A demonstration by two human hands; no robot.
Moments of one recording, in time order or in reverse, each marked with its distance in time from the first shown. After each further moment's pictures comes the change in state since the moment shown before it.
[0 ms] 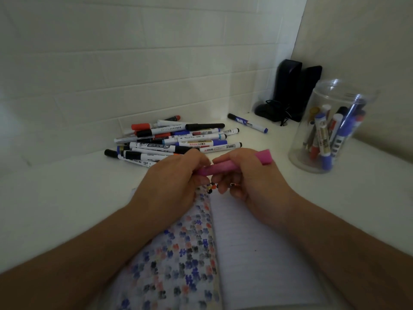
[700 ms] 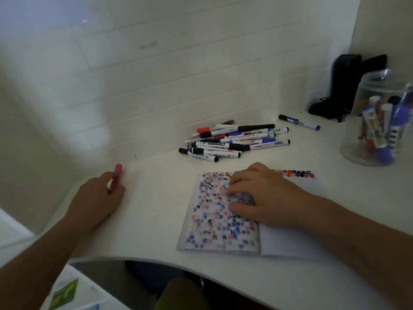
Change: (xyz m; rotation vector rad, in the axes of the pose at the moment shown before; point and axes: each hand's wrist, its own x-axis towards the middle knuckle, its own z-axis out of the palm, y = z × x) left_hand -0.160 -0.116 -0.169 0.541 -0.040 -0.889; right_hand -0.033 0.007 0.024 -1.221 -0.516 -0.471
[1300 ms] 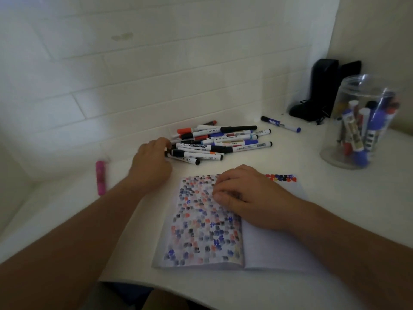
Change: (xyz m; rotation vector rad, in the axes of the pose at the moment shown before) left_hand 0.053 0.167 0.047 -0.157 -0.094 0.300; right_hand 0.003 0.015 0.005 0.166 0.113 -0.012
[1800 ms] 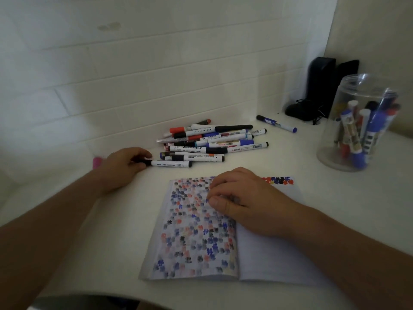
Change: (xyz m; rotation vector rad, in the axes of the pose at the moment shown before) left_hand 0.019 -0.065 -0.010 -0.129 -0.122 0.048; right_hand -0.001 0.009 0.002 0.068 0.000 0.000
